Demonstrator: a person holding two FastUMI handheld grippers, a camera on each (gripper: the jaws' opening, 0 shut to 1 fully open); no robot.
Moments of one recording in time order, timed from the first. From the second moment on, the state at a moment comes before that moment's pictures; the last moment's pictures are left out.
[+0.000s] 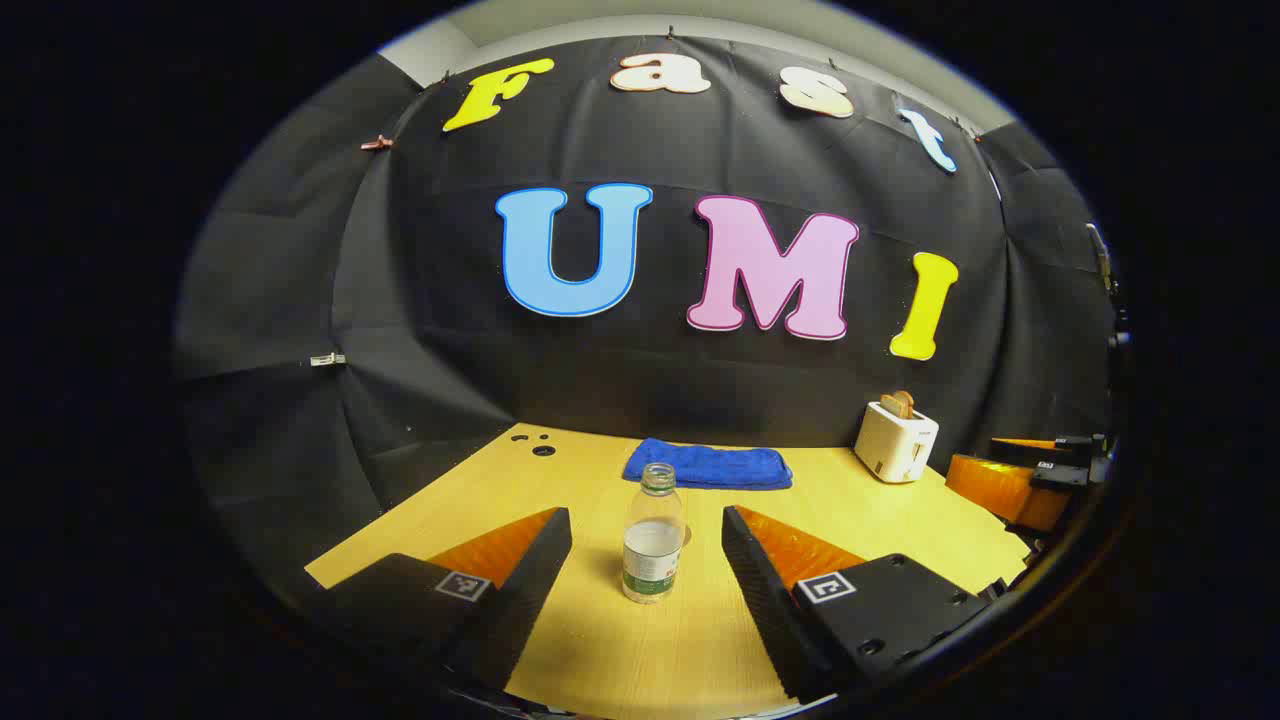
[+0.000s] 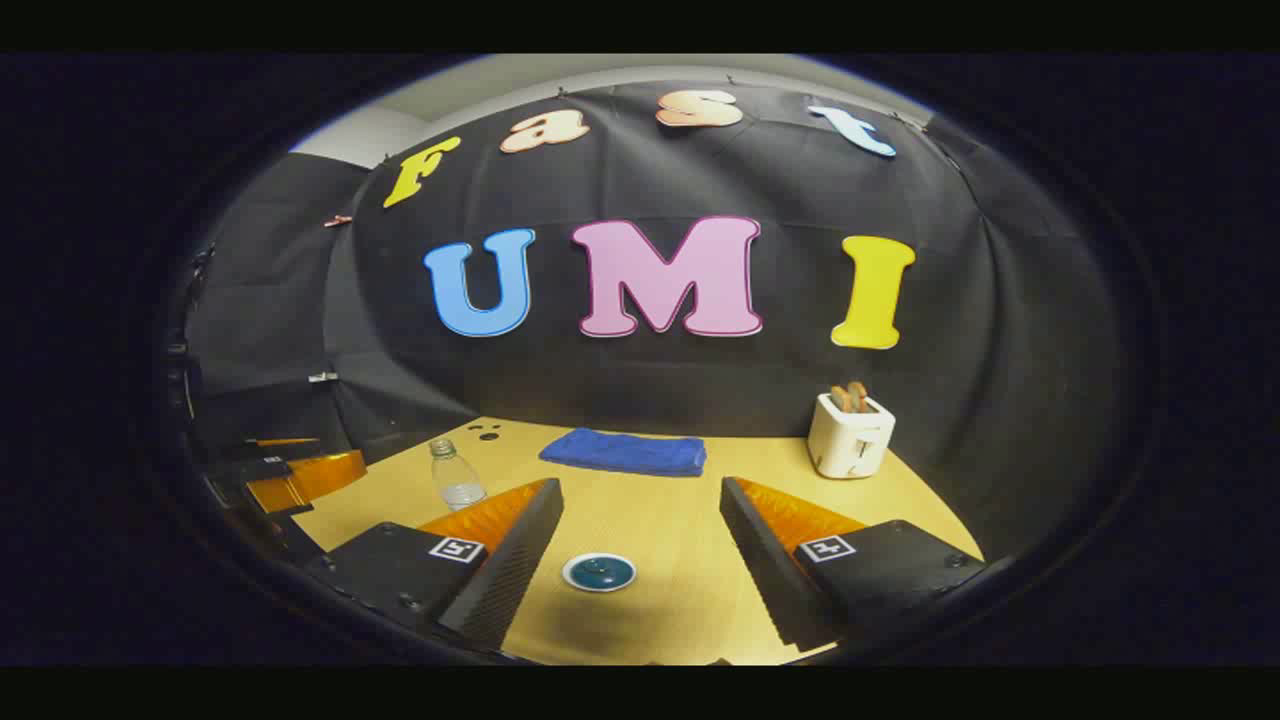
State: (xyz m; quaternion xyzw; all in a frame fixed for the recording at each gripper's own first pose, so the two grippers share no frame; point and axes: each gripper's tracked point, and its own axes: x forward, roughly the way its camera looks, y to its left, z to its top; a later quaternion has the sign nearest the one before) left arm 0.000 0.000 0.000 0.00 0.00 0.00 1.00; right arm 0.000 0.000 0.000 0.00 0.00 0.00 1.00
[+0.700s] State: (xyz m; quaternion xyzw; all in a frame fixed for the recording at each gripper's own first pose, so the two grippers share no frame) left arm 0.022 -0.003 -0.024 0.02 0.03 -0.01 1.00; right arm 0.037 0.034 -0.032 -0.03 0.04 0.06 1.00
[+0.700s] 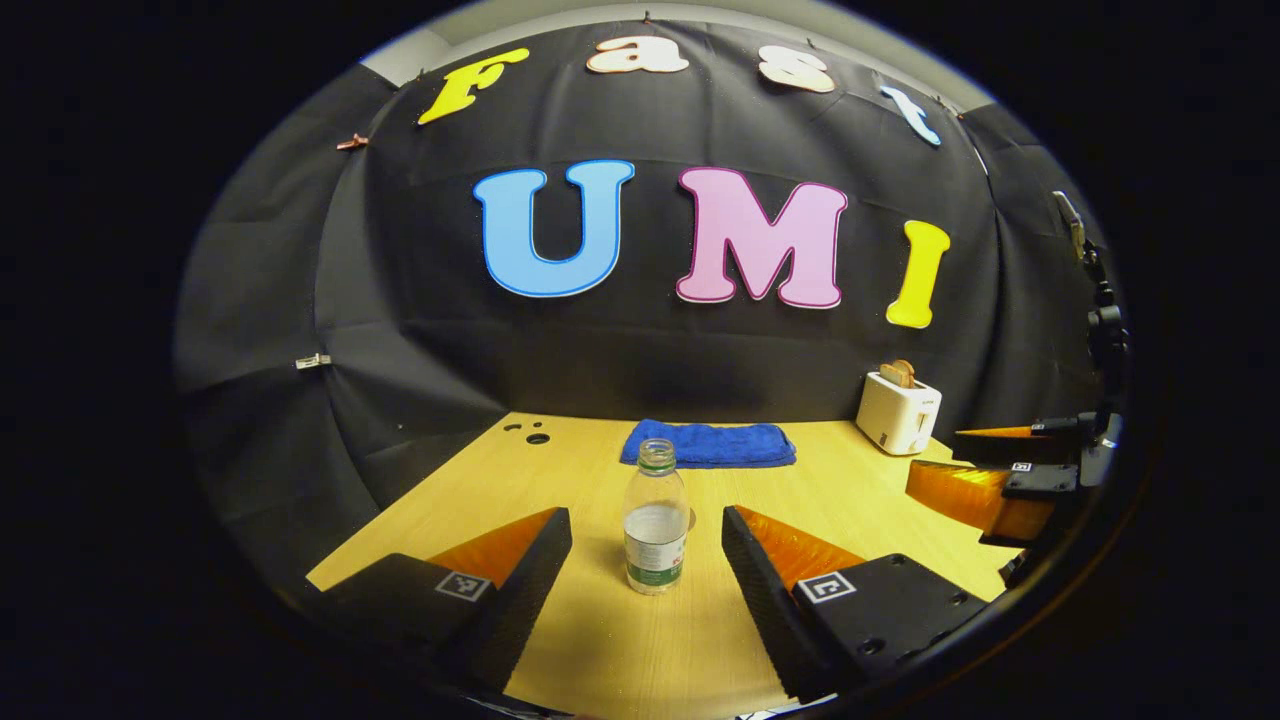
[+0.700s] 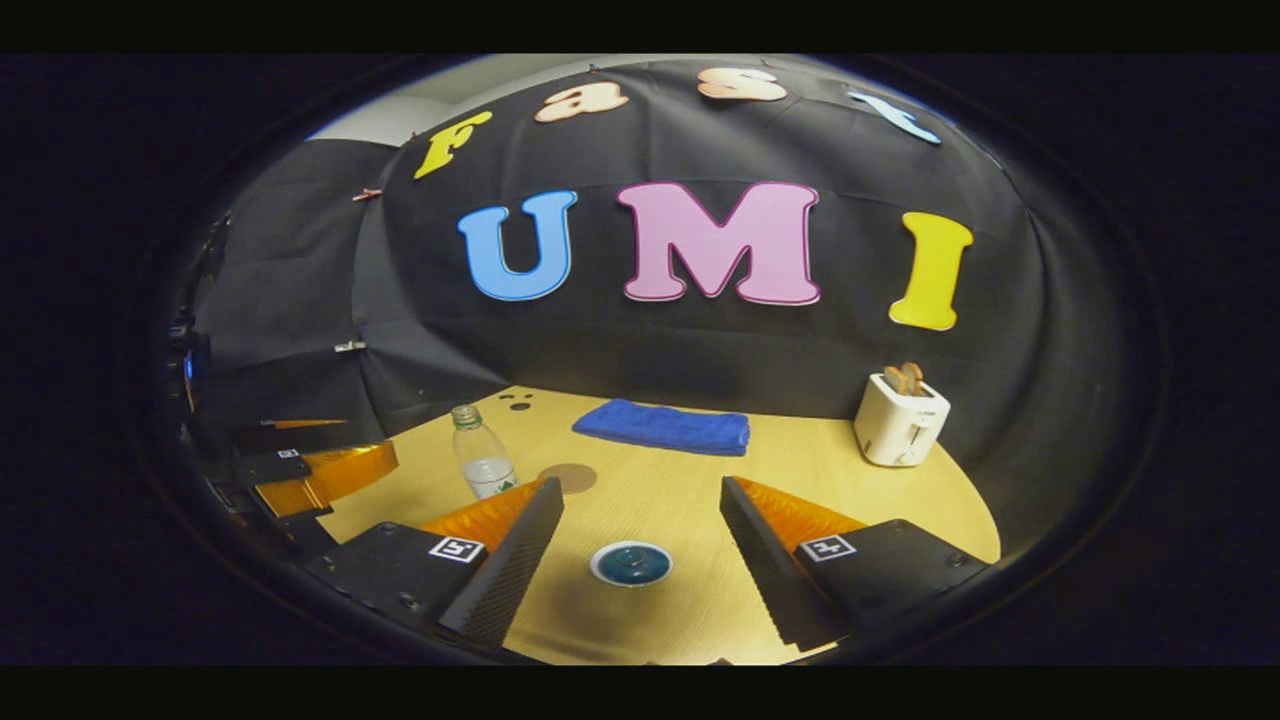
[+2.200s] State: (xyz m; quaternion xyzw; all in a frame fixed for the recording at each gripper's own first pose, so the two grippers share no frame) left arm 0.063 0.043 -0.134 0.03 0.12 0.01 0.99; right arm 0.120 0.031 -0.182 -0.09 0.13 0.04 0.99
